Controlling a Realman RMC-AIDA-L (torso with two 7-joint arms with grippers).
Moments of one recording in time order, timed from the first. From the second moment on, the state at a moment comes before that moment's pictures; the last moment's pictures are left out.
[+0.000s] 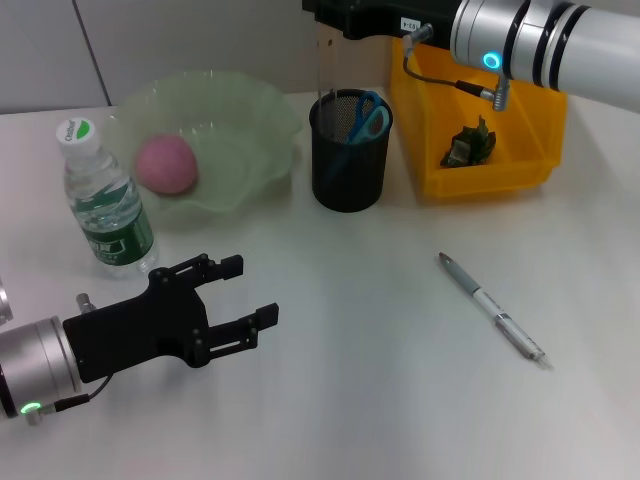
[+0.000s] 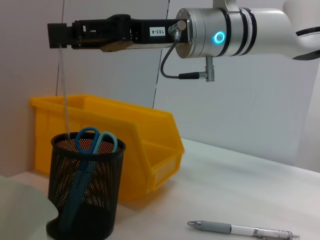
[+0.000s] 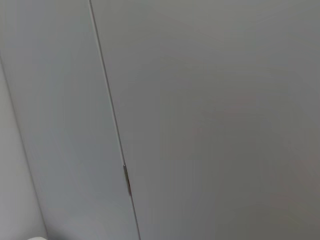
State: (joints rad) left arm -0.48 -2.07 0.94 0.33 1.64 1.43 -0.96; right arm 0.87 2.08 -0.91 -0.50 -1.54 -0.85 1.43
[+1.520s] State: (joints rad) left arm -0.48 -2.07 0.94 0.33 1.64 1.48 -0.96; right arm 0.86 2.08 -0.94 -0.50 -1.55 -0.83 1.52
